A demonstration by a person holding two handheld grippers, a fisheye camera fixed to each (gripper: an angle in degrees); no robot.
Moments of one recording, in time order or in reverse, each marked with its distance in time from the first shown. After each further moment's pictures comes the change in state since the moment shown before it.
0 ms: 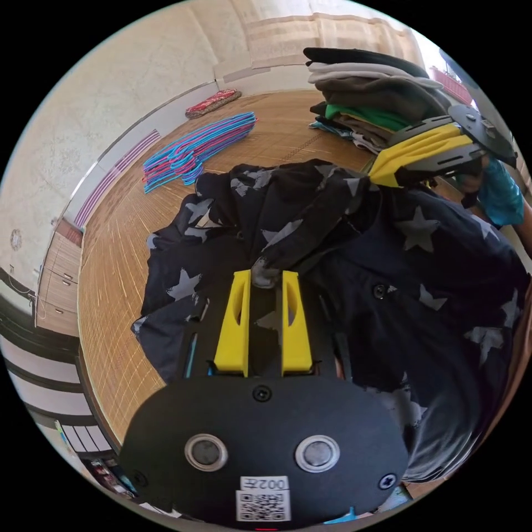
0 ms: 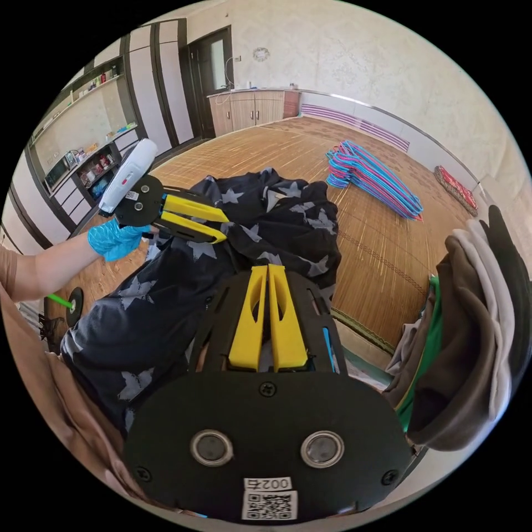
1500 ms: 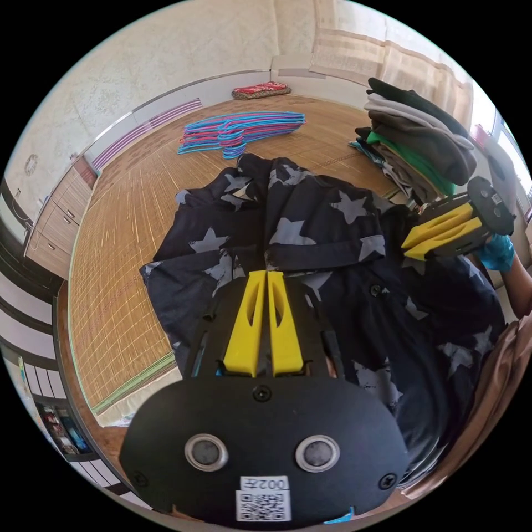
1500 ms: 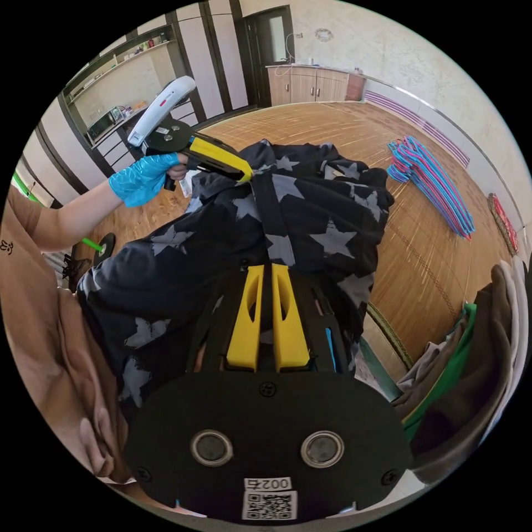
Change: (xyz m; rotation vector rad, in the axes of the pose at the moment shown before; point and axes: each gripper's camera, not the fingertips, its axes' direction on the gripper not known) left arm -0.051 0.012 -0.014 -0.023 0.045 -0.266; right arm -0.015 0.020 0.023 -0.143 -0.179 -0.216
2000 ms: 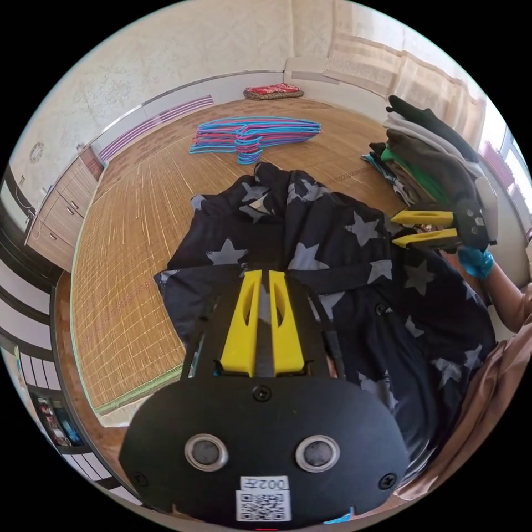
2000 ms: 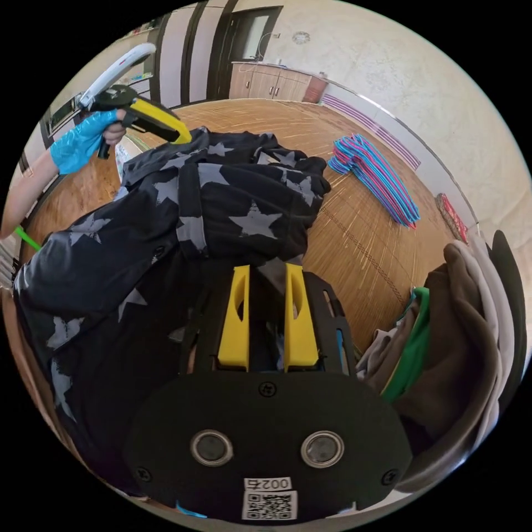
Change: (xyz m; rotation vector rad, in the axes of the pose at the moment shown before) left arm -0.034 -0.061 0.002 0.005 0.011 -0.052; right arm 0.029 0.006 0.033 0.000 0.325 0.024
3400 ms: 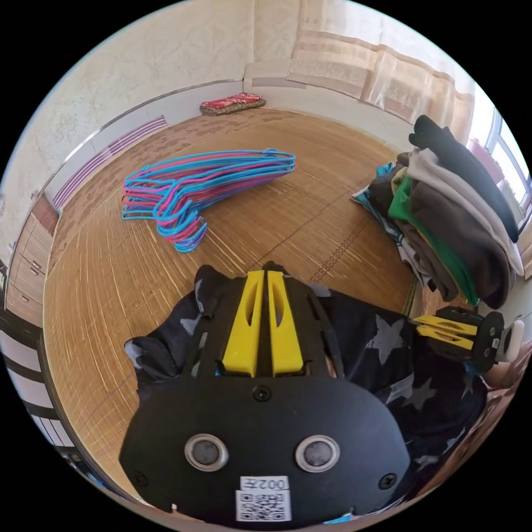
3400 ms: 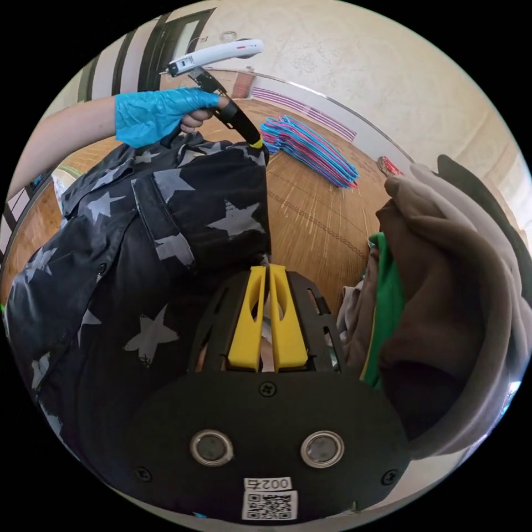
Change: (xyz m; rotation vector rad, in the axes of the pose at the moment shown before) left arm 0.030 -0.320 0.111 0.056 0.119 0.142; right arm 0.031 0.018 0.029 -0.007 0.210 0.274
